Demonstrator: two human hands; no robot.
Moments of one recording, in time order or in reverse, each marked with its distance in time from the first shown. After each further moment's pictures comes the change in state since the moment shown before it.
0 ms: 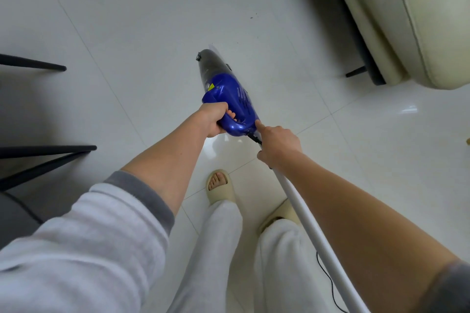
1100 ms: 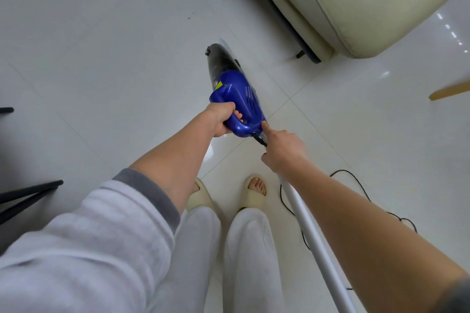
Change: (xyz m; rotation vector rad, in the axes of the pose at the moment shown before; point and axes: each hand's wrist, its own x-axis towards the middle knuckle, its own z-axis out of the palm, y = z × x) left_hand 0.007 -0.019 0.181 0.218 -0.078 -0.025; right_hand -0.029 0.159 0.009 0.143 0.022 0.172
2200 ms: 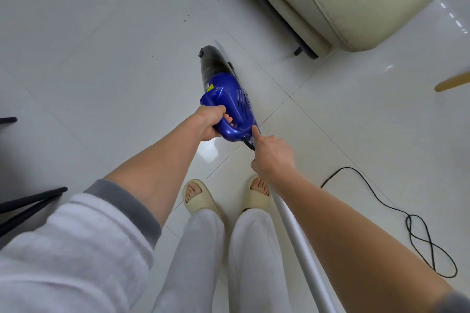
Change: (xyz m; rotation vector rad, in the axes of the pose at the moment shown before) left_hand 0.001 -0.004 -0.010 0.072 0.066 0.028; right_hand -0.001 -0.014 0.020 0.021 0.015 -0.009
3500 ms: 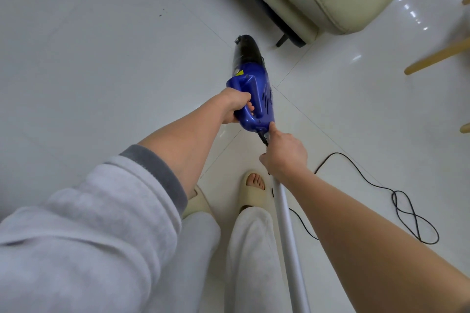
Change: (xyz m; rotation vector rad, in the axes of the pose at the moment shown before) left_hand 0.014 0.007 0.041 0.280 -0.181 0.075; right_hand -0.009 -0.001 0.023 0.185 0.066 0.339
